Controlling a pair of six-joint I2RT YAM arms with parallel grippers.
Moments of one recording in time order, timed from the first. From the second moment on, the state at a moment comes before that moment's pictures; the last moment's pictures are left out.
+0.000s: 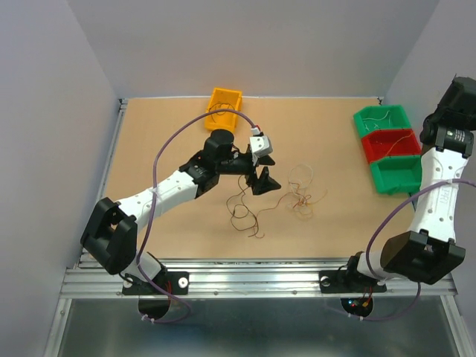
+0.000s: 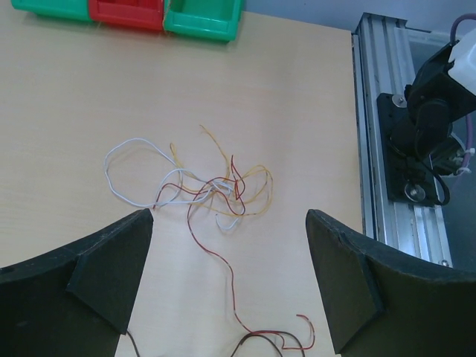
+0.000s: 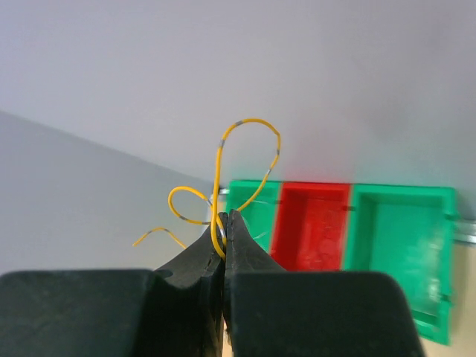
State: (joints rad) left arm -0.72 1.47 1.05 0.15 0.74 0.09; right arm -0.40 1.32 1.53 -0.50 0.69 0.91
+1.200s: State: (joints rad) left arm -0.75 1.54 1.05 0.12 0.74 0.18; right arm -0.40 1.27 1.37 -0.36 0.75 0.89
